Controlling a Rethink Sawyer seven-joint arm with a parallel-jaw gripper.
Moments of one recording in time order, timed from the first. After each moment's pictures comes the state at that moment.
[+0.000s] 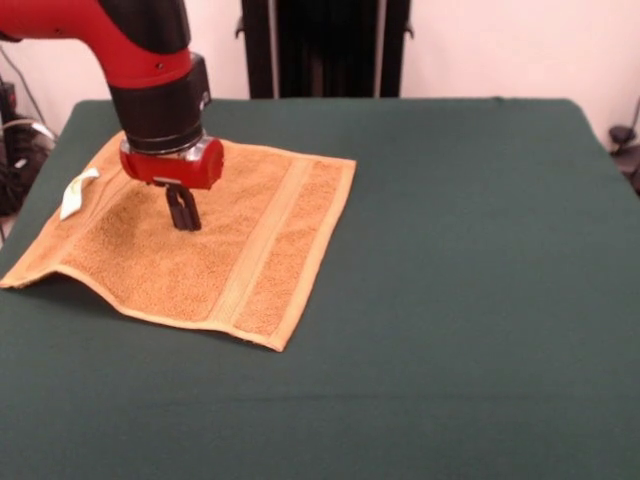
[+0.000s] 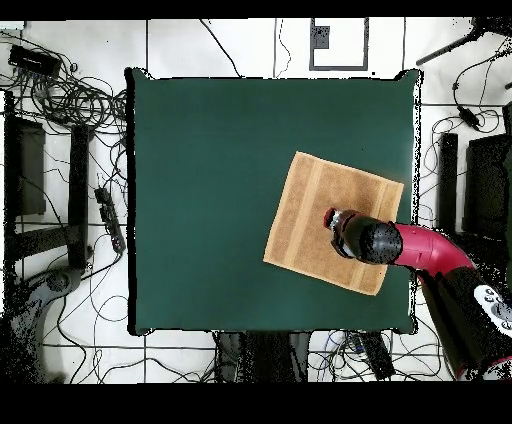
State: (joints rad) arm -0.81 -0.43 0.37 1.64 -0.54 0.45 1.95
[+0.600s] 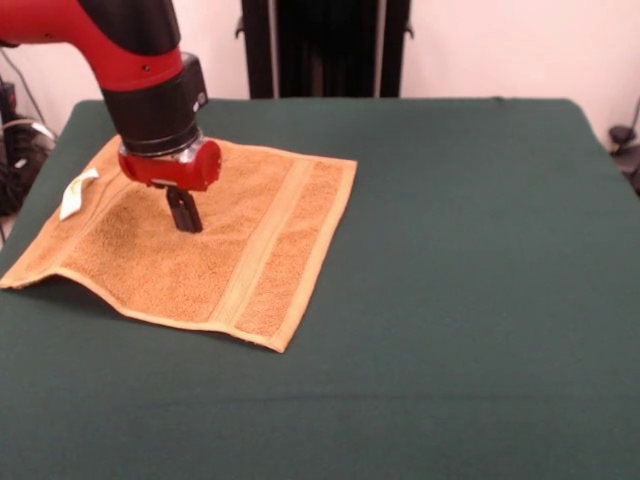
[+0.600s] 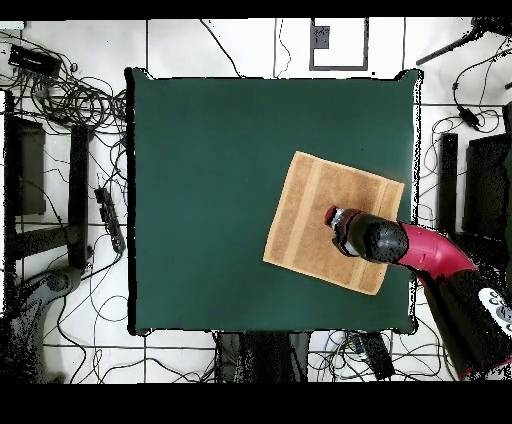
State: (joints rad) arm -0.84 -0.42 0.39 1.64 -0.49 0.45 1.95
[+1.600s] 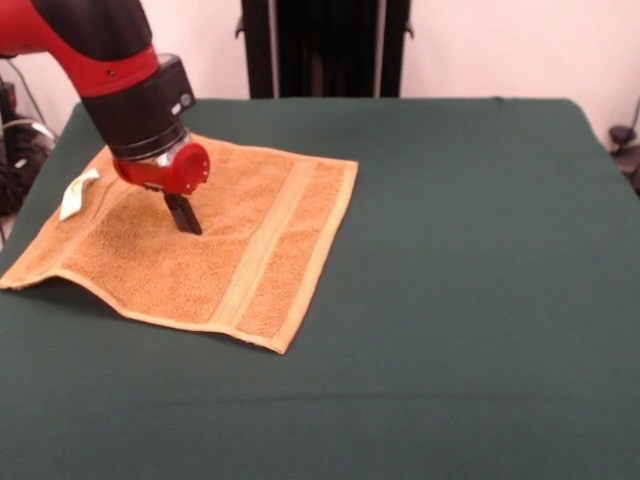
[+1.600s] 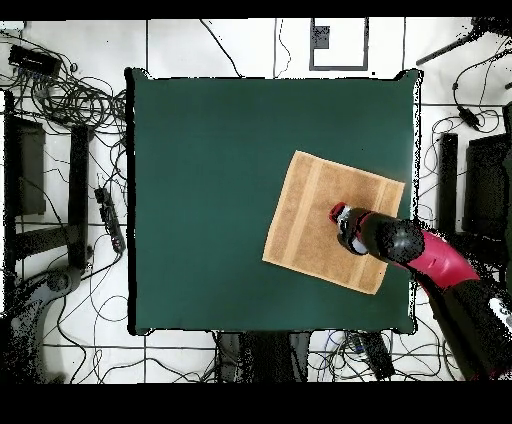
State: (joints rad) arm -0.93 -0.38 0.43 1.65 -0.35 0.47 1.95
